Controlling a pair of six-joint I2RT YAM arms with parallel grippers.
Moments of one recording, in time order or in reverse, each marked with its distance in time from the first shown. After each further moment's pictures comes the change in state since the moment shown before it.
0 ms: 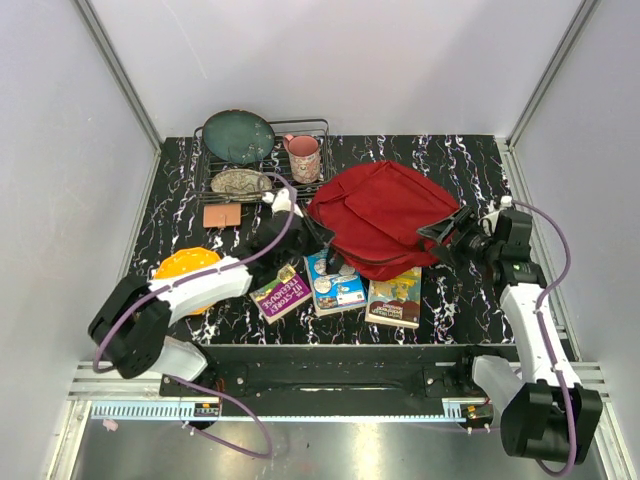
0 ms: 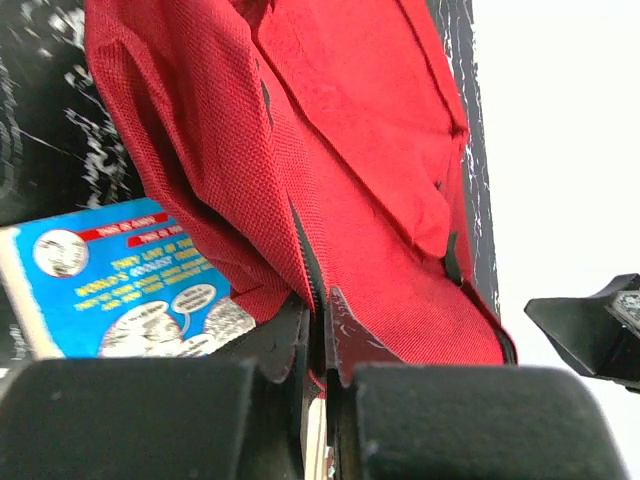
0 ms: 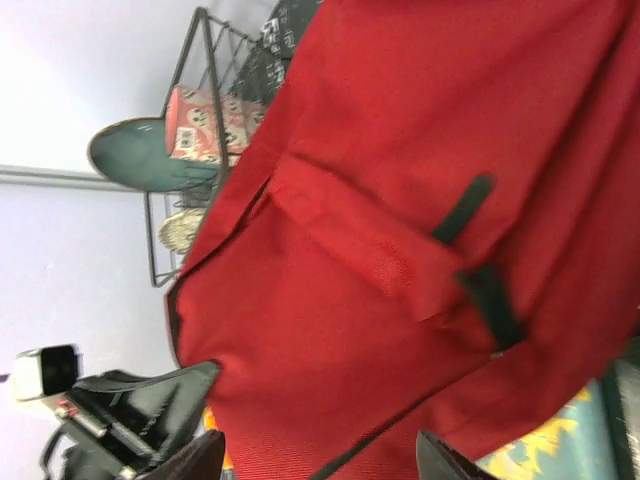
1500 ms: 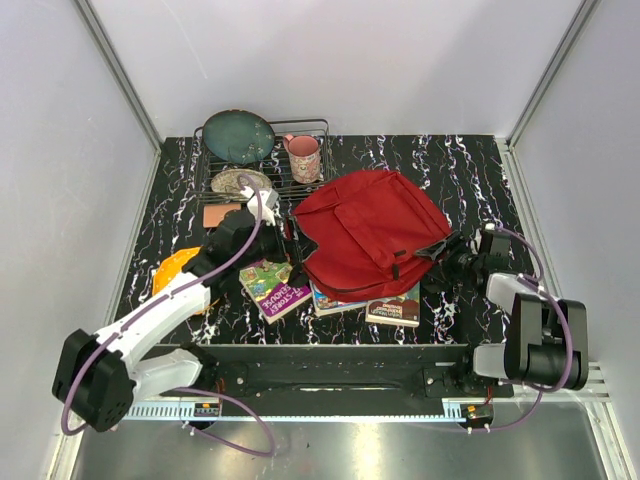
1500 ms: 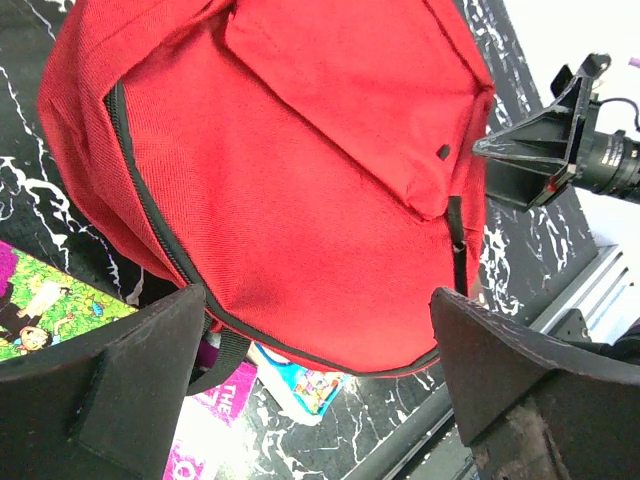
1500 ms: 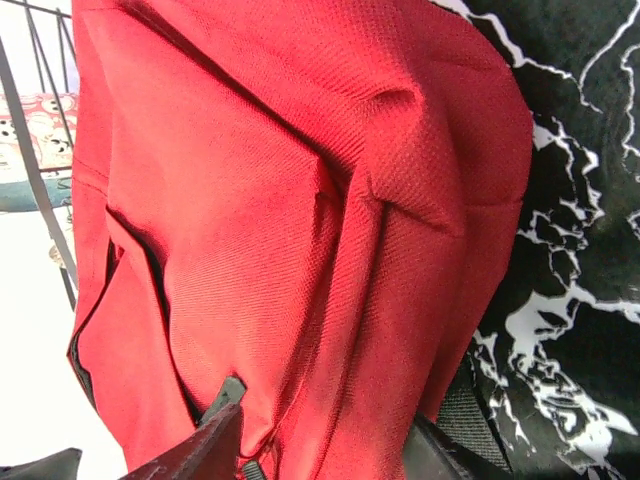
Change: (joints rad) left arm 0.220 -0.321 -0.096 -0.249 0.357 0.446; right arm -0.051 0.397 -0.230 0.428 0.023 0.031
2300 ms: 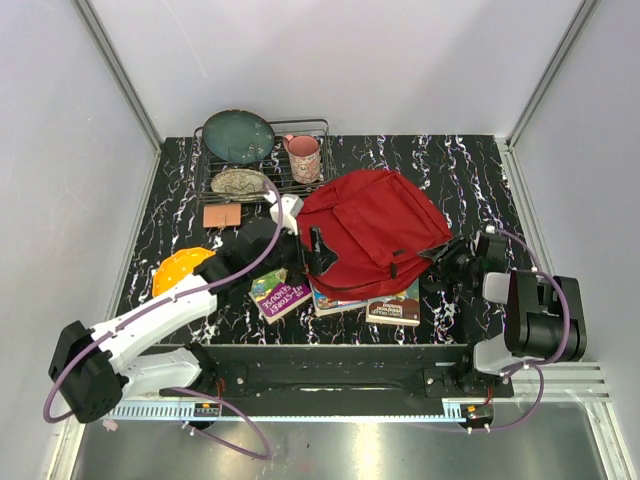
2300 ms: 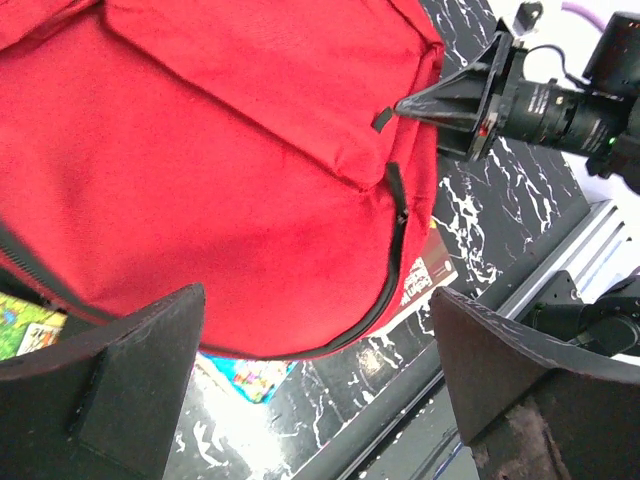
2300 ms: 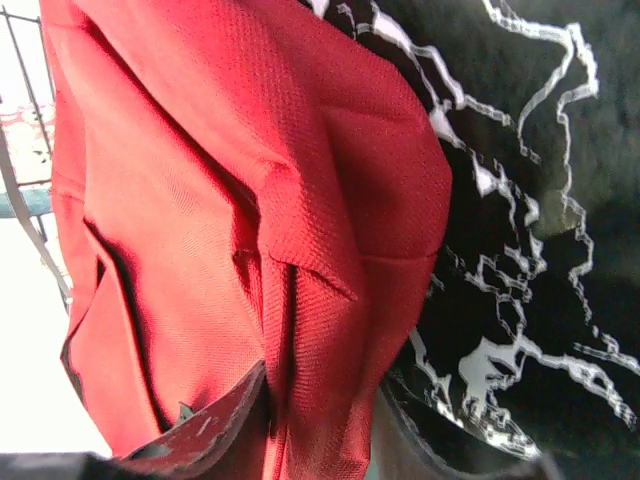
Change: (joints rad) left arm -0.206 -0.050 0.057 -0.079 -0.139 -0.002; right arm -0.002 0.122 -0.024 0.207 0.074 0.026
